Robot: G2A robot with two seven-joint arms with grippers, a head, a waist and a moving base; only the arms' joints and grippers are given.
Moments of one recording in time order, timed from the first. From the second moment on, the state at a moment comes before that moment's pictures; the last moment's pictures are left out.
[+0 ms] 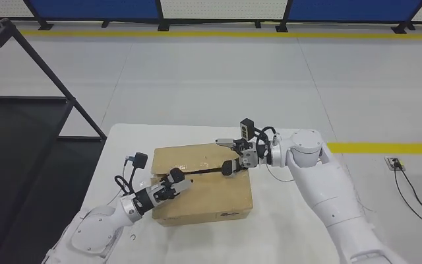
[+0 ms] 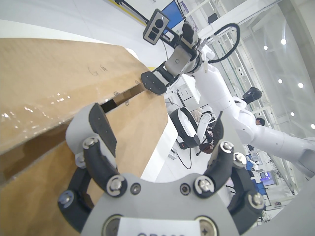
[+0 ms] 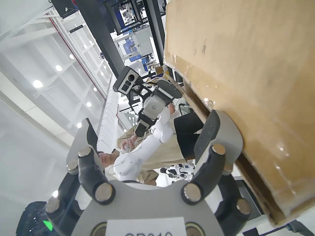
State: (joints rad) left arm 1.12 -0.99 -1.30 -1.73 -0.03 -0.39 -0.57; right arm -0.41 -1.38 1.13 -0.91 0.33 0.21 1.30
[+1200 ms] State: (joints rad) left arm 1.47 -0.96 -1.71 -1.64 -0.06 -0.48 -0.49; right arm -0.49 -1.35 1.10 -1.01 0.30 -0.06 1.31
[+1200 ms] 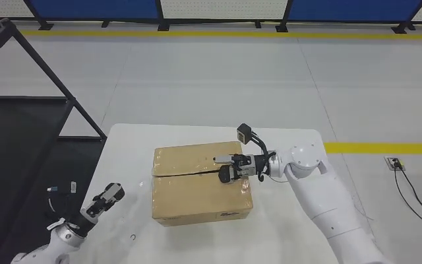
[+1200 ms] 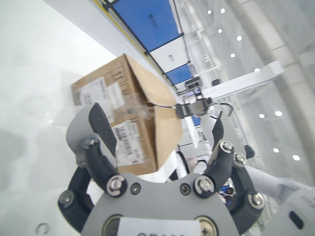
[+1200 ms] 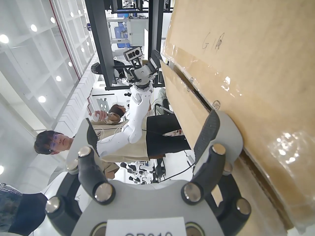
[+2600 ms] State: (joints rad) left arm 1.20 -1.05 -1.27 -1.38 1.34 -0.06 0.02; right arm -0.48 -1.36 1.06 -0.90 0.45 -0.09 1.31
